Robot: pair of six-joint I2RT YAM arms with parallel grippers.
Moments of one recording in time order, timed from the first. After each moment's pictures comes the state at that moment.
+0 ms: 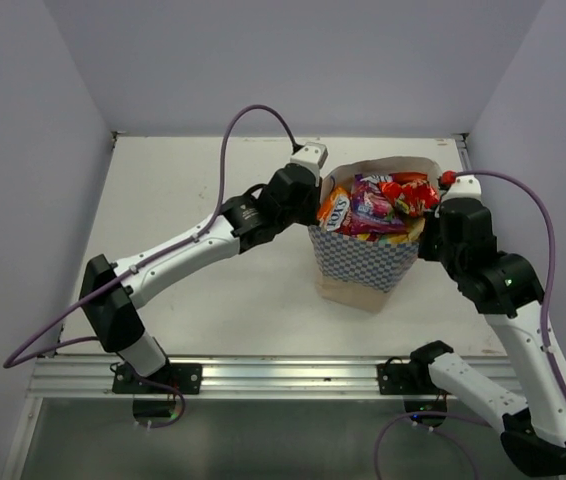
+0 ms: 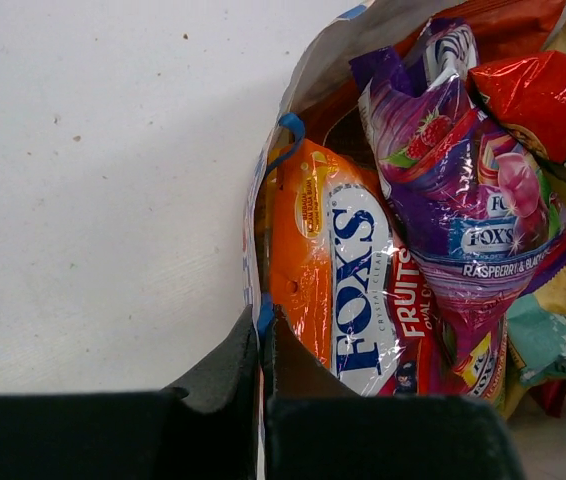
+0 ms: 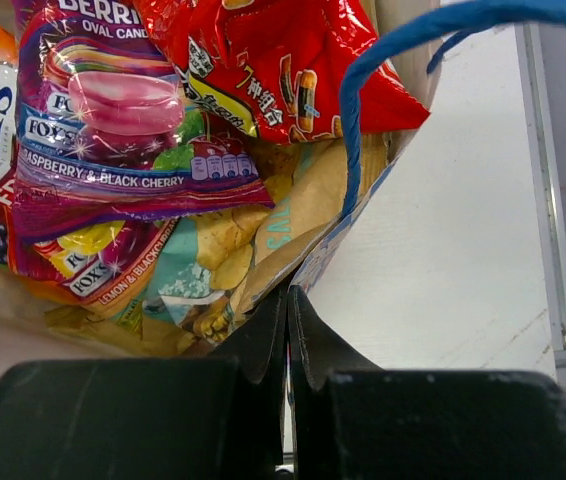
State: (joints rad) left arm -0.91 1.63 1.51 -0.40 -0.28 -0.43; right arm 0.40 0.83 1.21 -1.01 0.40 0.29
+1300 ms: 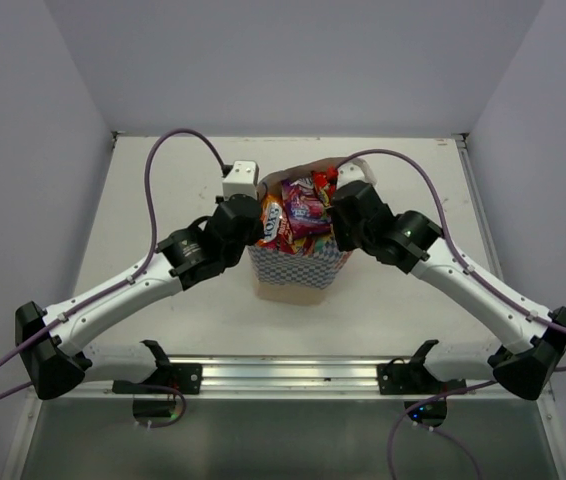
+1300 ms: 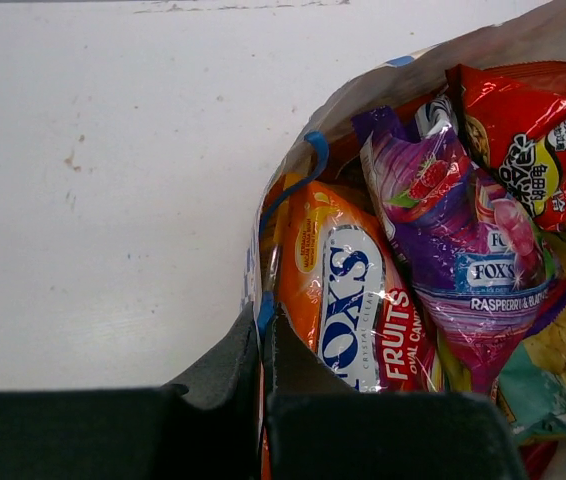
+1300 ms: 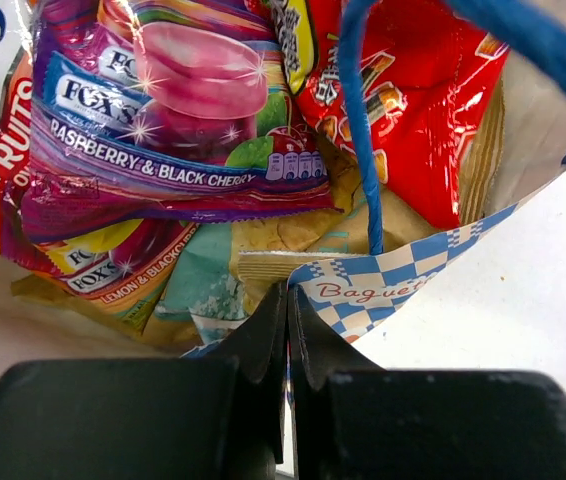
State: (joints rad) left arm -0.90 1.23 1.16 -0.44 -0.65 -0.46; right arm 0.79 1.26 1.33 -0.85 0.37 0.30
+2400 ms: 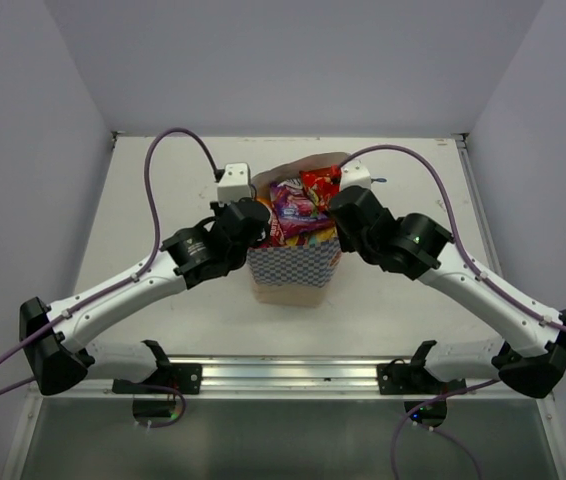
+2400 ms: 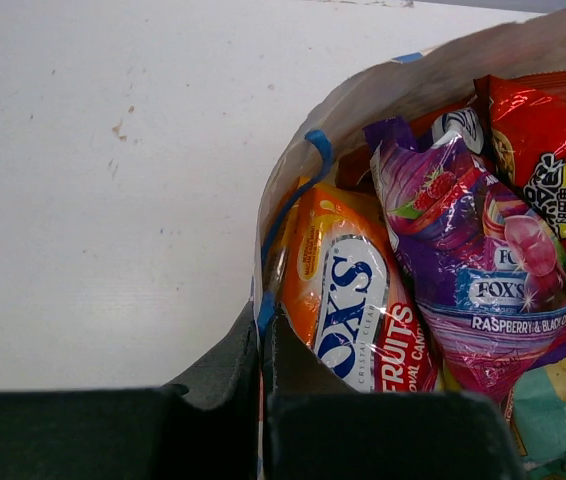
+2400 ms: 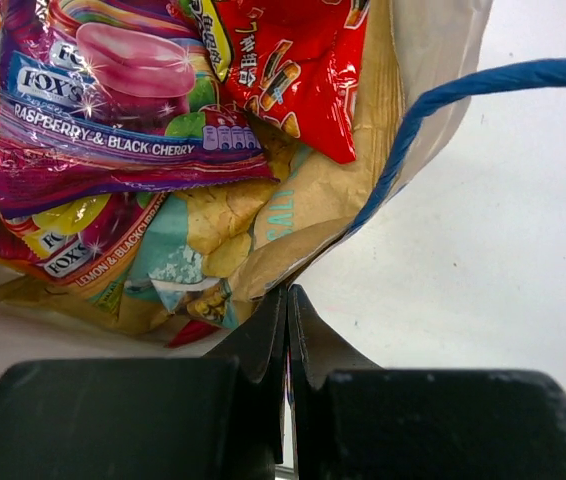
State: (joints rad) left arm -0.93 1.25 1.18 -0.55 -0.82 -0.62; right arm 0.92 1.25 1.43 -0.96 0.59 0.37
